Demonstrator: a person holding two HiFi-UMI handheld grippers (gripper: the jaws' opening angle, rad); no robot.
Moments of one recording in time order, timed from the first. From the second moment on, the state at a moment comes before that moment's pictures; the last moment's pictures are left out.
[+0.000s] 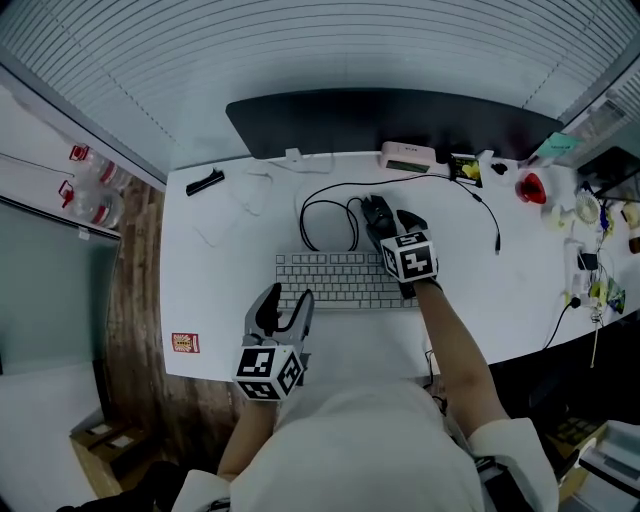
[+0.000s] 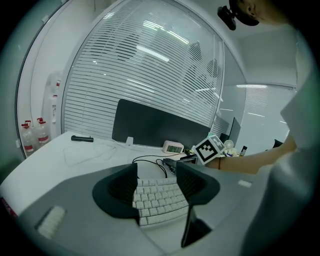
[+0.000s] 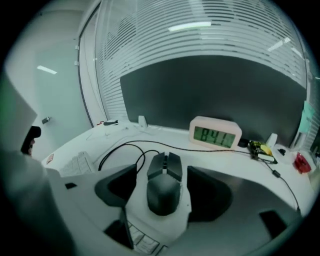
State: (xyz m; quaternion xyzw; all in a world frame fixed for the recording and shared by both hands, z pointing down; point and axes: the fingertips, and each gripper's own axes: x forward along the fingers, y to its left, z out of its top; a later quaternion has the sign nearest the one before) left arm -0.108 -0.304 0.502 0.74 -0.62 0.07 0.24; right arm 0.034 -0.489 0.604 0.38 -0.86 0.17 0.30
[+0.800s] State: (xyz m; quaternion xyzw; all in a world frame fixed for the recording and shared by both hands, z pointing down) left arm -0.106 -0.306 0.503 0.74 -0.63 0.08 0.25; right arm 0.032 -0.498 0.643 0.35 -0.82 0.20 0.41
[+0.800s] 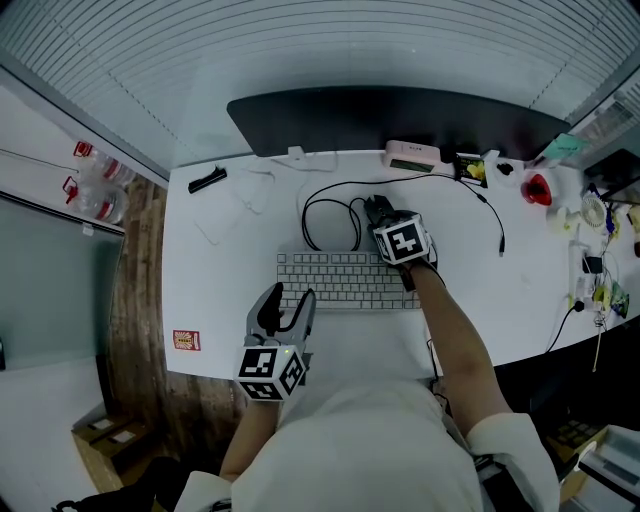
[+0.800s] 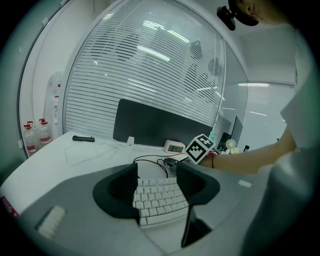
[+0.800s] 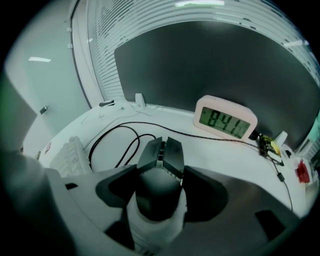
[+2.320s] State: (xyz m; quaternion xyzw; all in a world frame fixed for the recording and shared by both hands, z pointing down) left arm -0.078 -0.290 0.493 0.79 -0.56 0.08 0.23; right arm 0.237 -0.430 0.626 0.53 -0.73 0.25 0.36
